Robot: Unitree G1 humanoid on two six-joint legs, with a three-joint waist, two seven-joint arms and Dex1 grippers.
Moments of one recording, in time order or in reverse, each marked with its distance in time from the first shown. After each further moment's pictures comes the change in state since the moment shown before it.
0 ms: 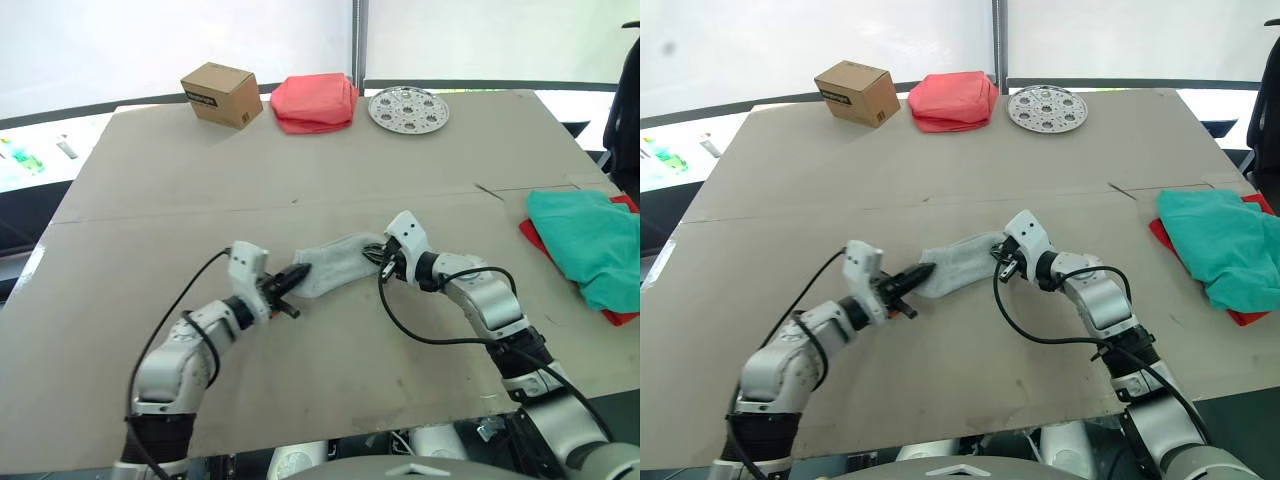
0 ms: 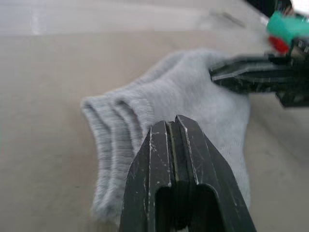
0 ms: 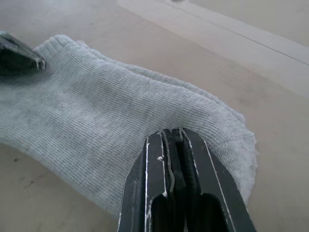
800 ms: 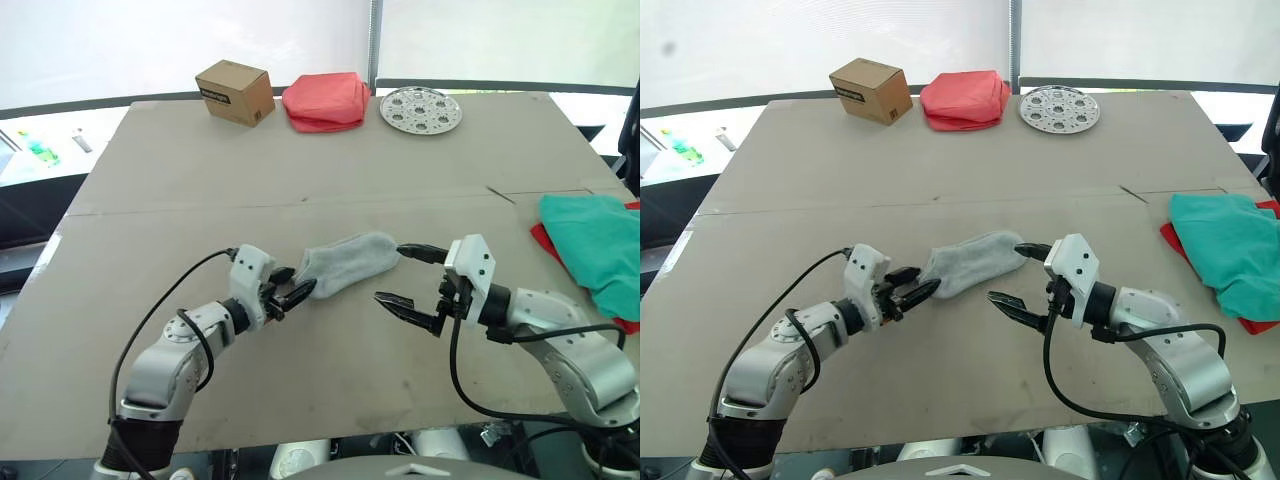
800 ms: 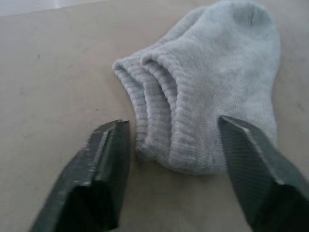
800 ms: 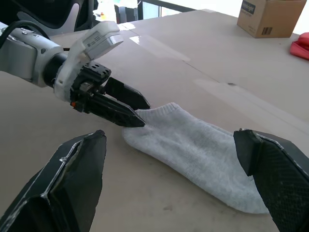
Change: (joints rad) left arm 0.048 0.071 -0.163 -0.106 0.185 0.038 0.071; right arm 0.374 -0.274 -0.141 -0.697 0.257 0.071 0.085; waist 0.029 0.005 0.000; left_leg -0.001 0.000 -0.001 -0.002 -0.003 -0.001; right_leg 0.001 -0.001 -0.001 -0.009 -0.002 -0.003
